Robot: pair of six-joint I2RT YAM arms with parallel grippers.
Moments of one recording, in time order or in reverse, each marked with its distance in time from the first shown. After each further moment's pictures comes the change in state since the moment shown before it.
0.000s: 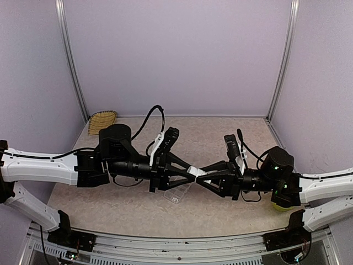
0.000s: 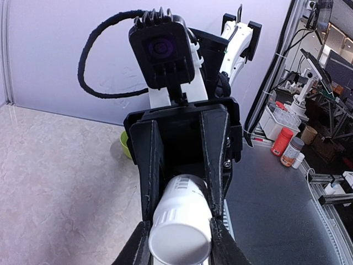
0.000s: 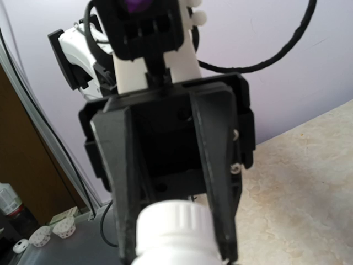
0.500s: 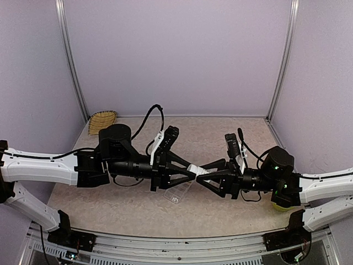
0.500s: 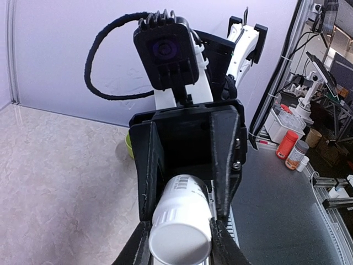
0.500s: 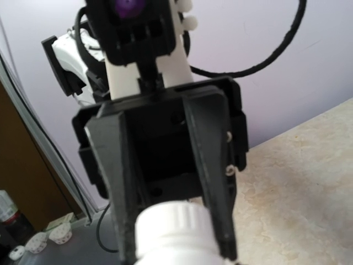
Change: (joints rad) left arm -0.001 0.000 0.000 0.006 -0.024 -0.004; right arm -0.007 -0.001 0.000 0.002 0.019 -0.002
